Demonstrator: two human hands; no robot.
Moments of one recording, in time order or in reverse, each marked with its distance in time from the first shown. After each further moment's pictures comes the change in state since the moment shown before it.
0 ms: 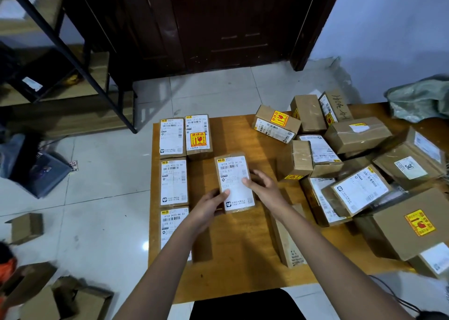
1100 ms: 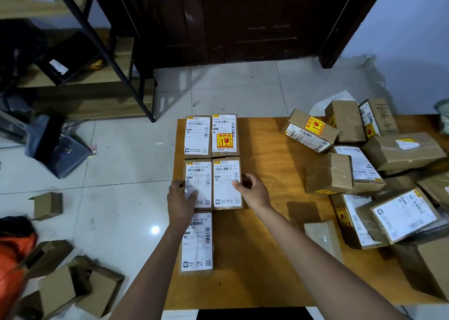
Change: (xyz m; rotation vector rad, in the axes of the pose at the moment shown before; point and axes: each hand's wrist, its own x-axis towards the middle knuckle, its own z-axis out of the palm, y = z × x) left_hand 0.007 -0.005 -0.115 0.529 0.810 0.238; right_hand 0.059 0.013 0.099 -0.303 0.018 0.040
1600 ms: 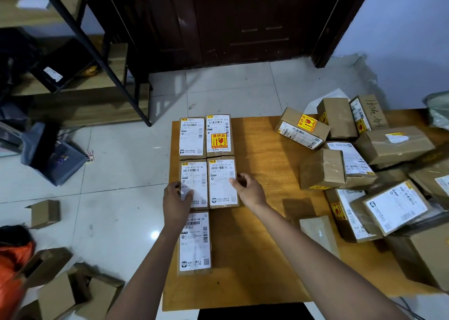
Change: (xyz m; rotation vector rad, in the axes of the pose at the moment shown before) left_hand 0.001 -0.004 -0.004 0.005 0.000 0.032; right_hand -0.001 -0.003 -0.003 -0.100 -0.012 -0.043
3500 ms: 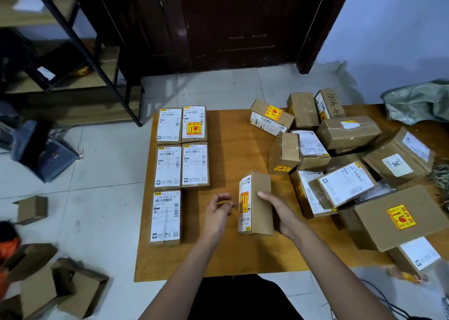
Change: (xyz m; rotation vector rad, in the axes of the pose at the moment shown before) left_hand -0.169 0.080 0.099 -0.599 -0.365 -0.197; right_hand -0.116 0.098 -0.129 0.659 -0.212 0.219
